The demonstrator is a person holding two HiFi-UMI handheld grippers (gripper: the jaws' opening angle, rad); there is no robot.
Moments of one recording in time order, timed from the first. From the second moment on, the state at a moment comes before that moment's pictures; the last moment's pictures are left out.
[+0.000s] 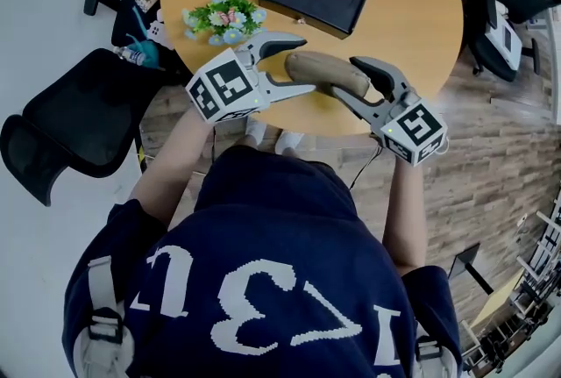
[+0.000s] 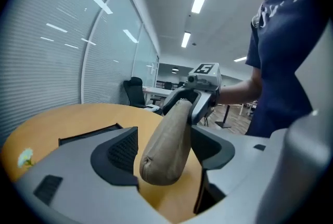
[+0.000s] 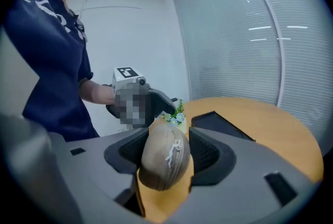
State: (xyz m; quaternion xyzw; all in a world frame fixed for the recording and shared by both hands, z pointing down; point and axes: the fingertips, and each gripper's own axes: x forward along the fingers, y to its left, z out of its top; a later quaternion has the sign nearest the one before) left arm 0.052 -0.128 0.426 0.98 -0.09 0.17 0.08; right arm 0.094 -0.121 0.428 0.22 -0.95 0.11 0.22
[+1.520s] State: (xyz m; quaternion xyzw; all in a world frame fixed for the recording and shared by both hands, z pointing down) left arm 0.054 -0.106 0.324 0.99 0.03 0.12 -0.01; right arm 0.064 -0.099 0.255 0.12 -0.99 0.09 0.05
